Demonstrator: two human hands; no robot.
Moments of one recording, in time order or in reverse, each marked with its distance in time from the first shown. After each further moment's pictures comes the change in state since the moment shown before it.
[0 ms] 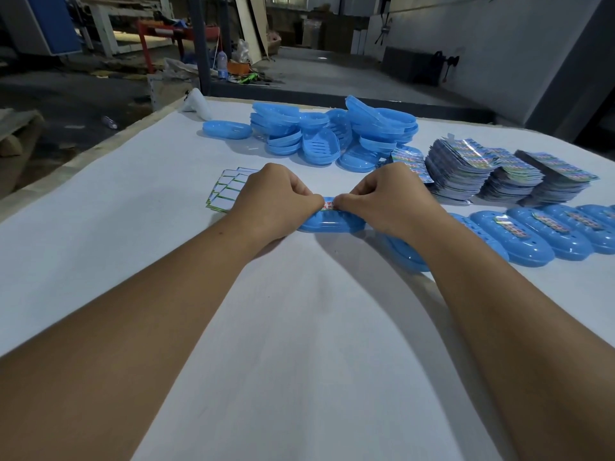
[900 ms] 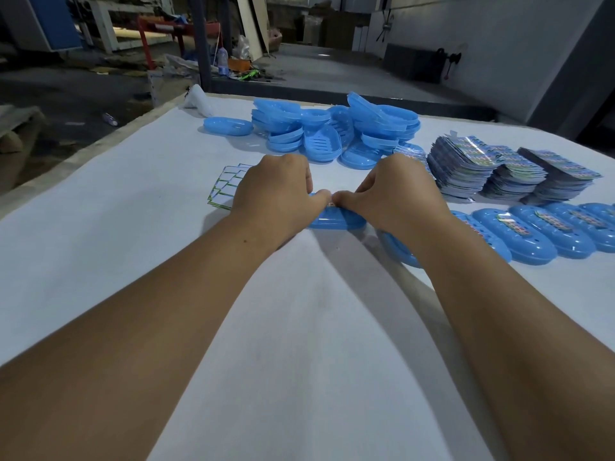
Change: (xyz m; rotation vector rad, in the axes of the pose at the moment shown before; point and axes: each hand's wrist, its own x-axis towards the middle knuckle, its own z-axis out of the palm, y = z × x) left_hand -0.002 0.005 0.005 0.374 0.206 0.204; right_hand -0.005 -0.011 0.000 -0.274 0.119 -0.017
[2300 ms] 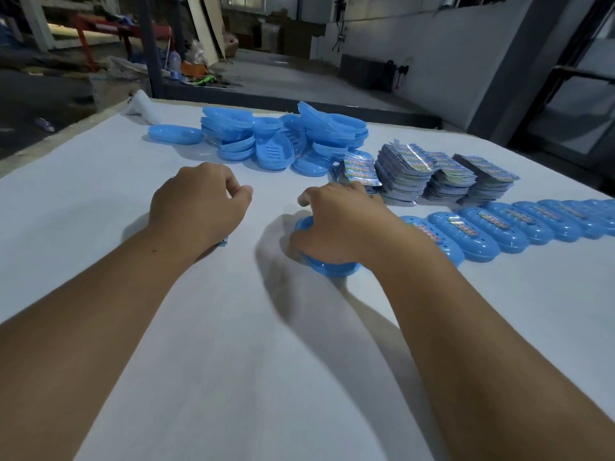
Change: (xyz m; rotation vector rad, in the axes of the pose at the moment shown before) left_hand 0.006 -0.021 -0.007 0.028 -0.044 -0.119; right_hand -0.032 -0.006 -0.023 -0.241 -0.297 -0.137
